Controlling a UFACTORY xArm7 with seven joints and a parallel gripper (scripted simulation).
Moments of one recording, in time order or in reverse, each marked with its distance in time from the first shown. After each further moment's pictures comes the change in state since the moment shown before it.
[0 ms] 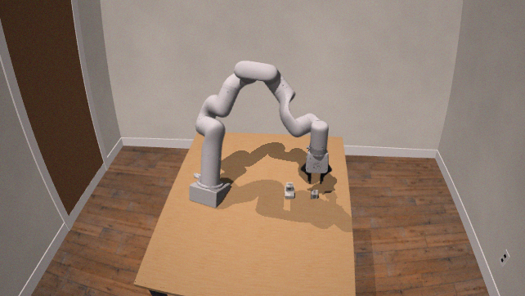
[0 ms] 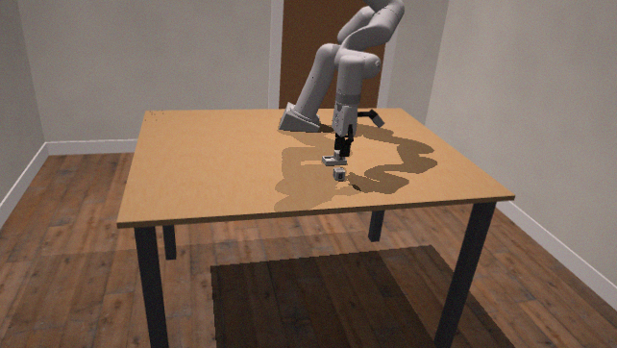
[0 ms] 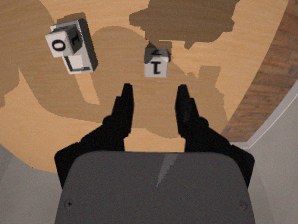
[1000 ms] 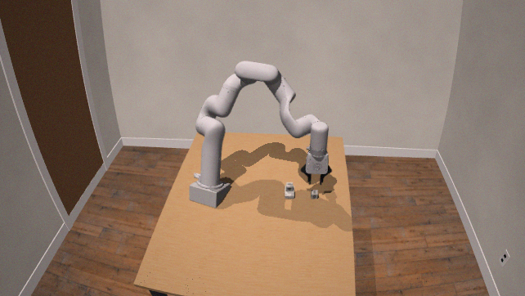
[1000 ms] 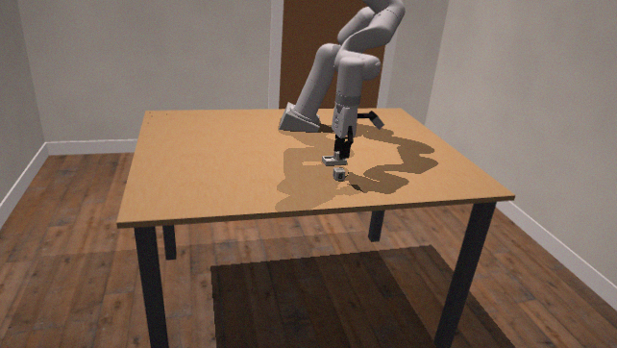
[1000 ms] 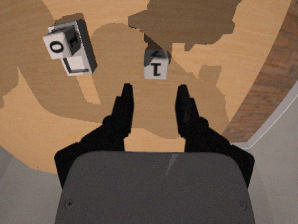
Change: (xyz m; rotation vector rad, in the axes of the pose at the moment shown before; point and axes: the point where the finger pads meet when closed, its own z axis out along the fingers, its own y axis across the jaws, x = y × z) arm 0.000 0.000 0.005 0.000 0.000 0.000
